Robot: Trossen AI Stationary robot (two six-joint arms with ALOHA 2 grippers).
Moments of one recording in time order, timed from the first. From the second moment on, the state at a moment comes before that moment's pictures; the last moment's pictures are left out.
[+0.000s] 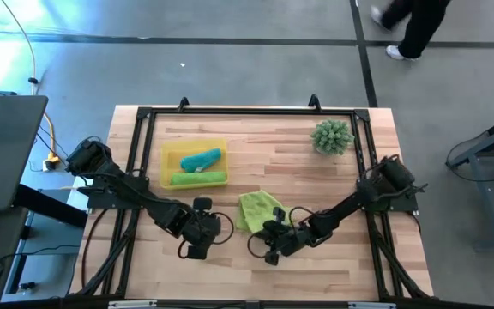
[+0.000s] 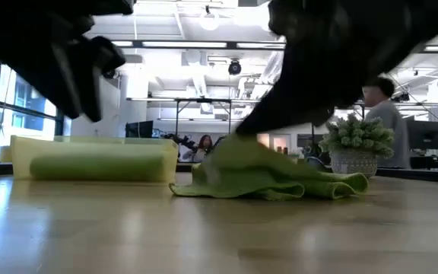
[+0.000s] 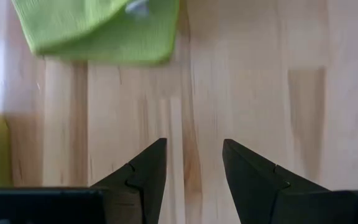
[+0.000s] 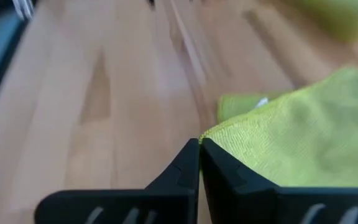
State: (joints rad) left arm -0.43 1.62 1.03 -0.62 -0.28 -0.43; right arm 0.52 1.89 0.95 0.27 0.50 0.52
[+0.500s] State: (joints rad) left arm -0.43 1.62 1.03 -0.16 -0.57 -0.09; right arm 0.59 1.64 0.95 0.22 0.60 0.35
